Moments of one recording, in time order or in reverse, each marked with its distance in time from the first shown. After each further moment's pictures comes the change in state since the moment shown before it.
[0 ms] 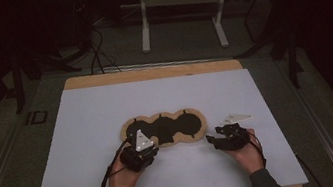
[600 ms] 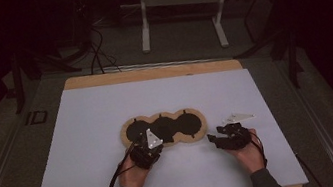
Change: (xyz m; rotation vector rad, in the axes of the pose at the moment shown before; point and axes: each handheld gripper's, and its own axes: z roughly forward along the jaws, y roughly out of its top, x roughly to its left) left arm -0.004 0.003 0.029 0.028 0.034 -0.012; right arm -0.005 -0.002 -0.001 -0.013 0.005 0.023
